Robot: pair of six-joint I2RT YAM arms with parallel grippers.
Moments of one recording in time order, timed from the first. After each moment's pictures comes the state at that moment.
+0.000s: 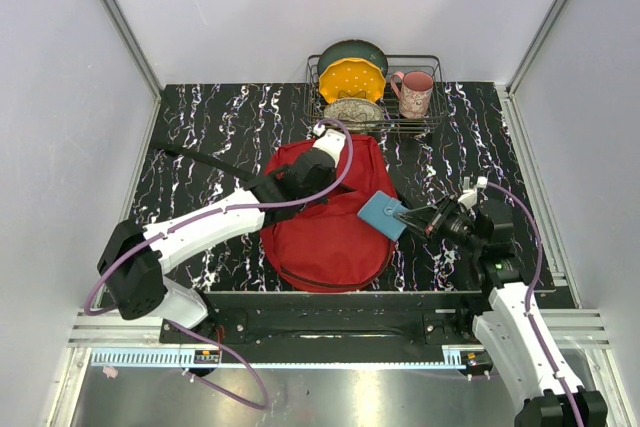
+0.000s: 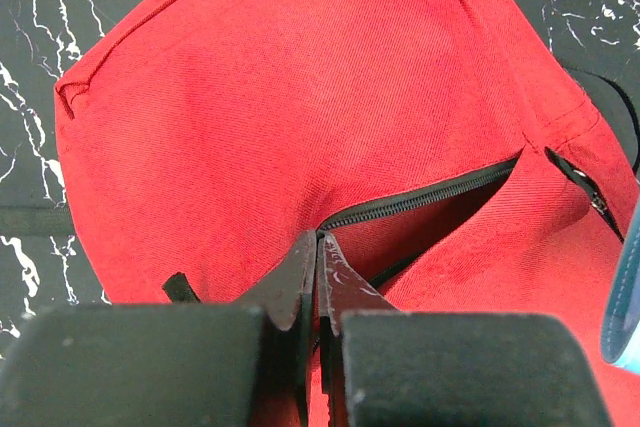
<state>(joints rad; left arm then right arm) -0.90 1.46 1.14 -0.34 -0.40 -0.23 0.10 0.57 0.33 -0.07 -0.71 1.16</state>
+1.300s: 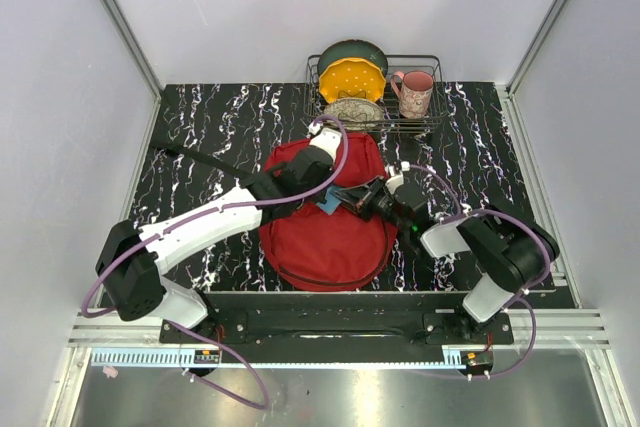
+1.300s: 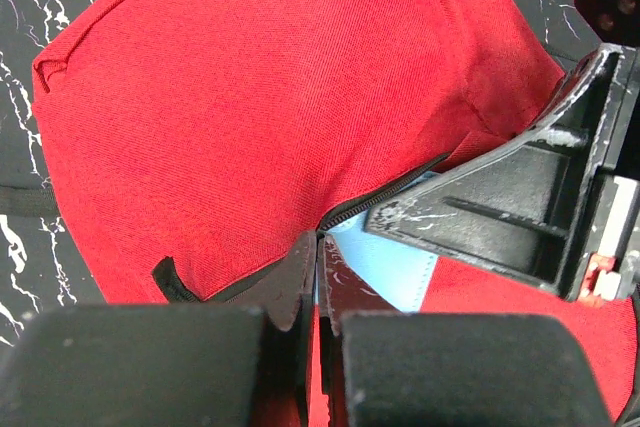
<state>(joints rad) -0.89 1.45 1.17 -0.42 -0.37 -0.29 0.58 1.64 0.44 1.05 -0.28 1.46</state>
